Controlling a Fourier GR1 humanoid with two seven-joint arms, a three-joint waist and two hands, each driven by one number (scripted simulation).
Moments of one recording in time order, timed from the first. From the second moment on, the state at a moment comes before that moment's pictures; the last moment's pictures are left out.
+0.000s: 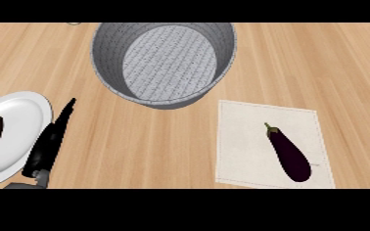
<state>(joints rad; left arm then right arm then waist) 0.00 0.46 -0.18 -1.40 -0.05 0.22 0.23 1.05 -0.19 0.31 -2.00 1.08 -1.08 -0.64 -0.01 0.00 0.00</state>
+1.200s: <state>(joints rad) 0.00 0.39 -0.10 -1.41 -0.13 0.15 0.24 0.84 -0.04 0.23 -1.92 1.29 -0.94 -0.52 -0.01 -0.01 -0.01</state>
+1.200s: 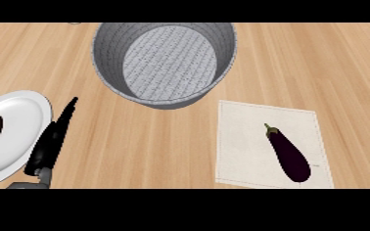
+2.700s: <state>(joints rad) -0.01 0.35 -0.06 -1.40 -0.18 0.12 0.22 0.57 -0.10 0.03 -1.79 1.39 -0.72 -0.37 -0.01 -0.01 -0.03</state>
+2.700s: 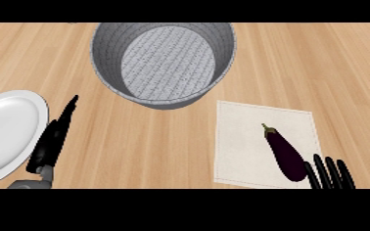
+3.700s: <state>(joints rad) -0.03 0.34 -0.05 -1.40 -0.20 0.10 0.24 0.38 -0.13 -0.05 -1.61 1.41 -0.58 -0.49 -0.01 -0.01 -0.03</state>
